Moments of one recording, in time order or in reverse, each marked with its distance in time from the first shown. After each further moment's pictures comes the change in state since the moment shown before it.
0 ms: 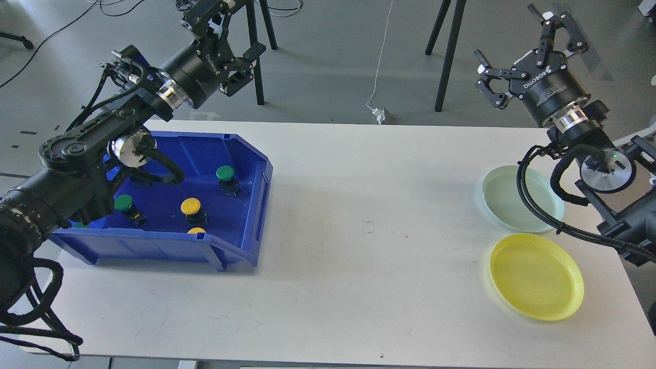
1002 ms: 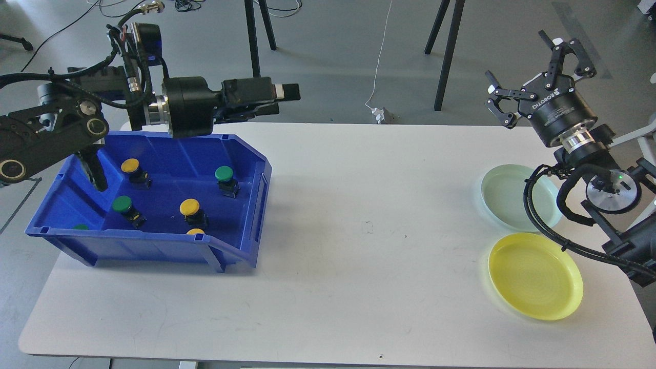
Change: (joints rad) left arm -0.231 0.387 0.418 -0.511 0.724 0.000 0.000; right arm -0.085 -0.013 0.037 0.004 0.000 0.000 0.002
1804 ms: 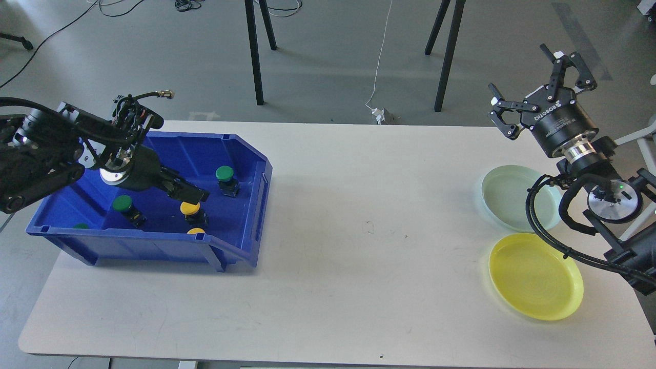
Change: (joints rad) left arm -0.020 -0.079 0.354 0.288 0.466 0.000 0.000; right arm -0.034 -0.004 0.001 -0.012 -0.002 0.000 0.000
